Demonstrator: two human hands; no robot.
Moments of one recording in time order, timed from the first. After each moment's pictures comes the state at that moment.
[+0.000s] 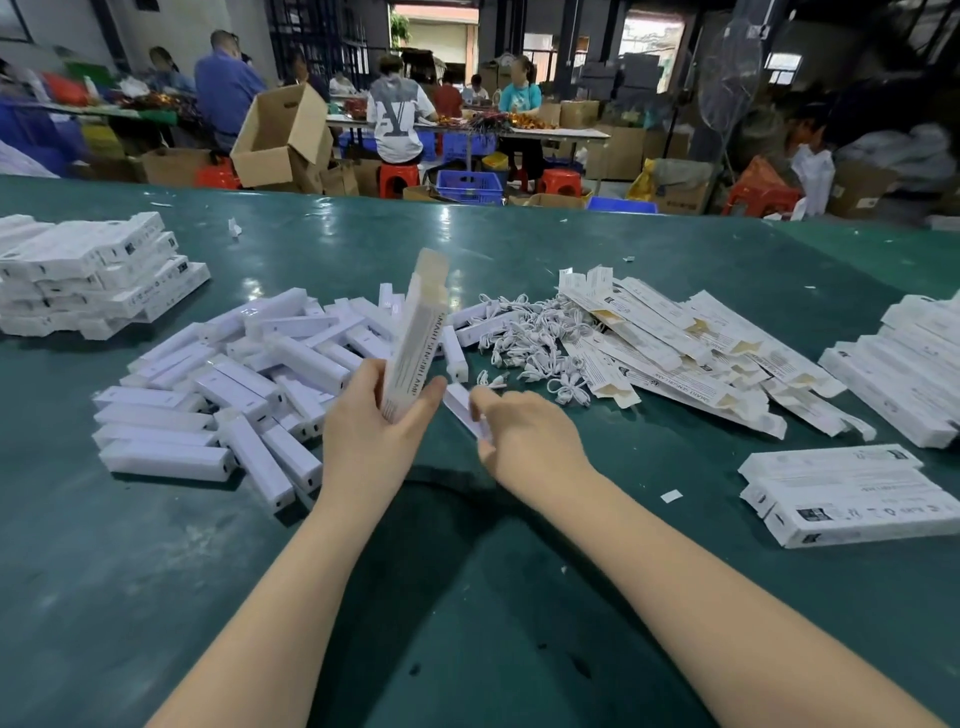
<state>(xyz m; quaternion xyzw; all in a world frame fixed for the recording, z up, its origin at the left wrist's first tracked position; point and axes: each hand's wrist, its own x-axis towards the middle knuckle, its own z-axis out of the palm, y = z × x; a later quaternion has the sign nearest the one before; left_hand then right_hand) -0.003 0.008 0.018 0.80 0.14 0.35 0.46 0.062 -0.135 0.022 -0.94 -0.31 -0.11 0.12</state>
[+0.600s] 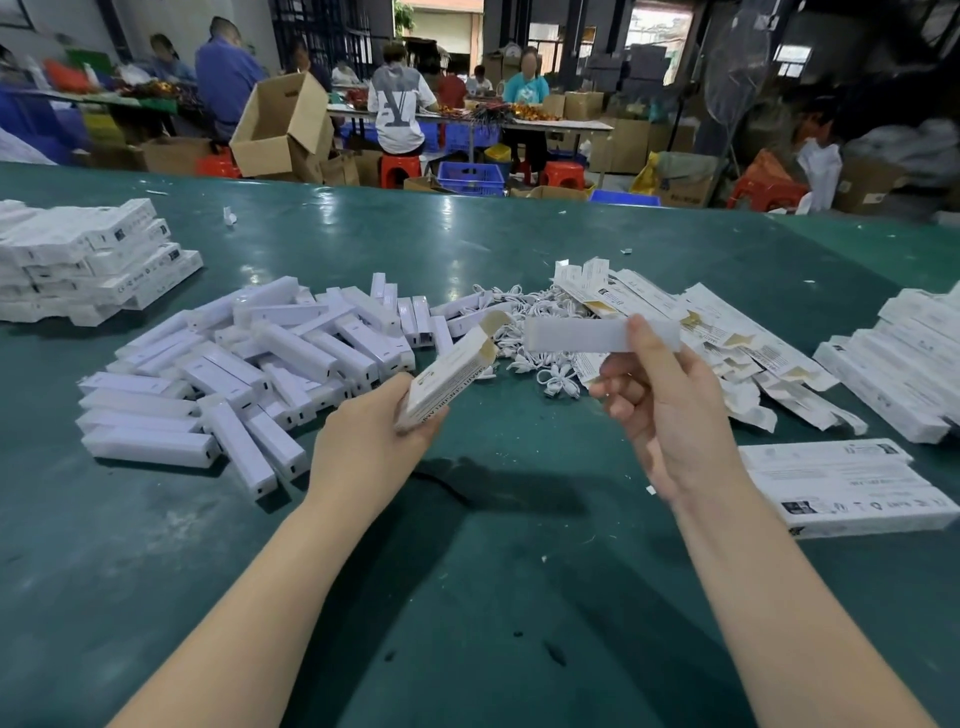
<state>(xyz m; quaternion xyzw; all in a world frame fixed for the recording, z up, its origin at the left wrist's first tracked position) -0.007 0.001 0.013 0.91 0.12 0.27 0.30 0.047 -0.221 0.069 -0.51 -0.13 0.01 0.85</state>
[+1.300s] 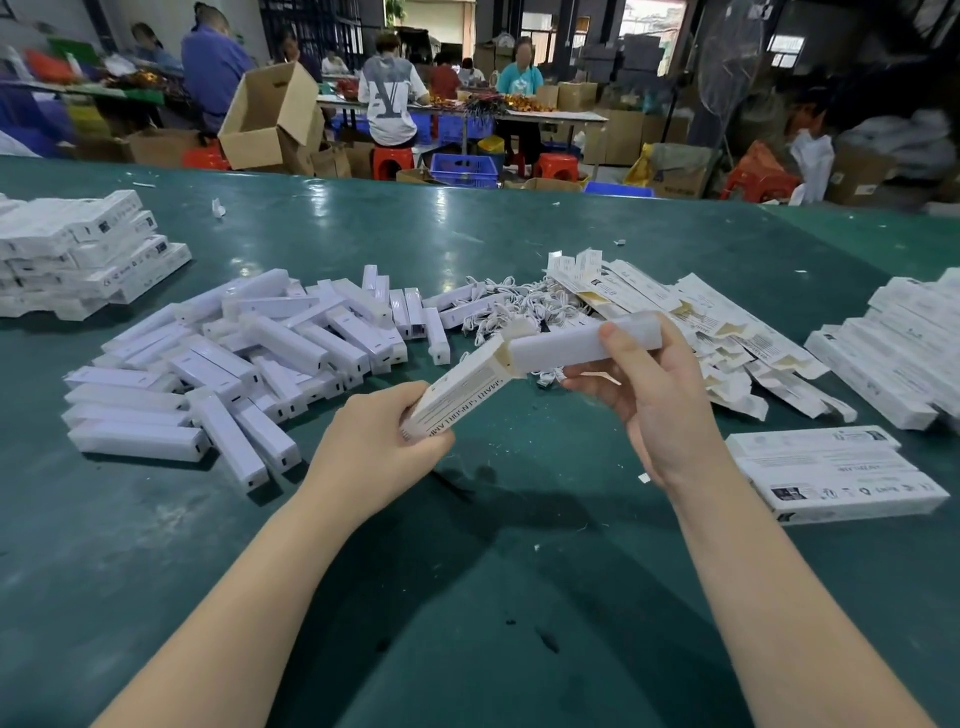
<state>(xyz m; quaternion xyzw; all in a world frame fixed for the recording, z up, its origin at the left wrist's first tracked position) -0.017 -0.004 0.017 0.90 0.03 0.18 0.38 0.050 -0.222 0.061 -0.57 -0.19 -0.02 0.80</state>
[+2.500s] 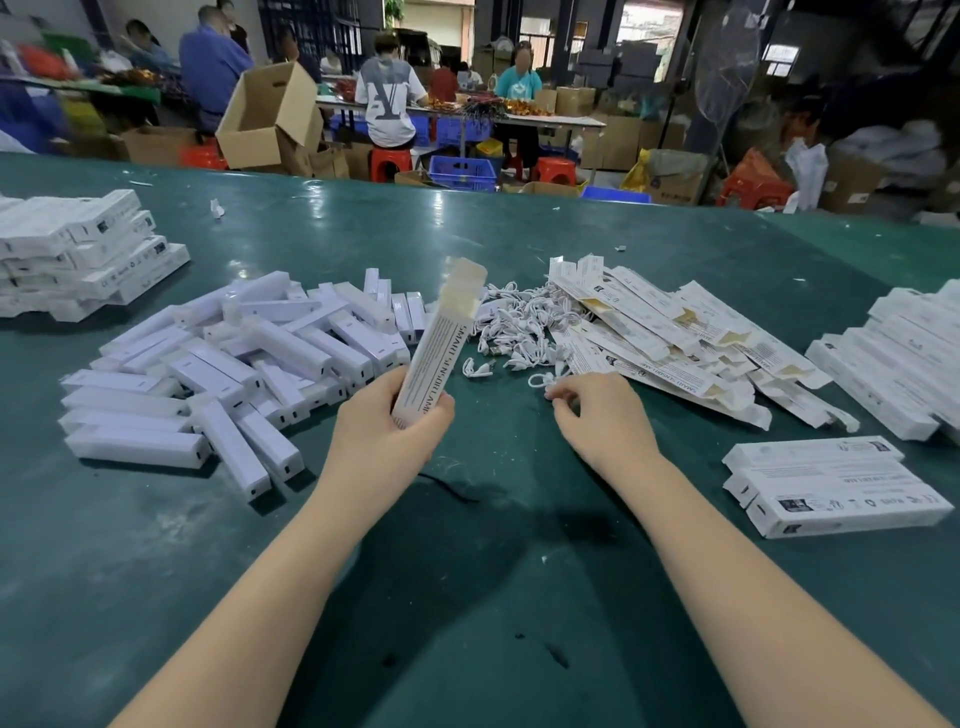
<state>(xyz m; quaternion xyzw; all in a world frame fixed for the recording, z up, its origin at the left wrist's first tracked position) -0.018 -0.016 0.029 0.80 0.08 0.21 0.55 0.105 -0.206 0.013 -0.96 -0.17 -0.09 0.22</state>
